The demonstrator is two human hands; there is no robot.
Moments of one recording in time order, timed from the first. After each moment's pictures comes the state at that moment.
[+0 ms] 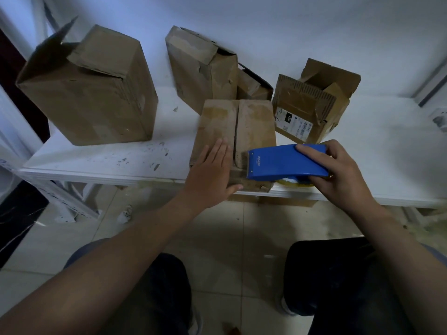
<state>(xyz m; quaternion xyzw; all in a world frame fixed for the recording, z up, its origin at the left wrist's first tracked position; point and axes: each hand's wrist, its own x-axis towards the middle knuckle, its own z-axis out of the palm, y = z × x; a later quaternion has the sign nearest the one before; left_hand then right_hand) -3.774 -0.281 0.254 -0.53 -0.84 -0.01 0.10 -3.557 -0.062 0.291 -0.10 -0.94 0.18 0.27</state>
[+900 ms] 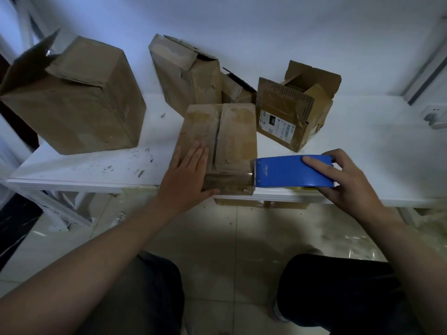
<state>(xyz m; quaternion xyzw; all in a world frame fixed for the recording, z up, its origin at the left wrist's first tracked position) -3.779 -0.282 0.254 -0.51 -0.85 0.03 0.13 -3.513 -0.006 0.272 -0.05 -0.95 0.13 0.26</state>
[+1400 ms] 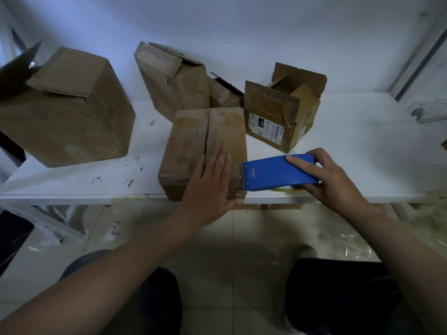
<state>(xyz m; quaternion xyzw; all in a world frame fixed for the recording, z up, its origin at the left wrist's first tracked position) -3.733 -0.232 0.243 -0.55 -0.82 0.01 0.16 -3.522 0.000 0.266 -0.08 -0.96 0.16 0.23</state>
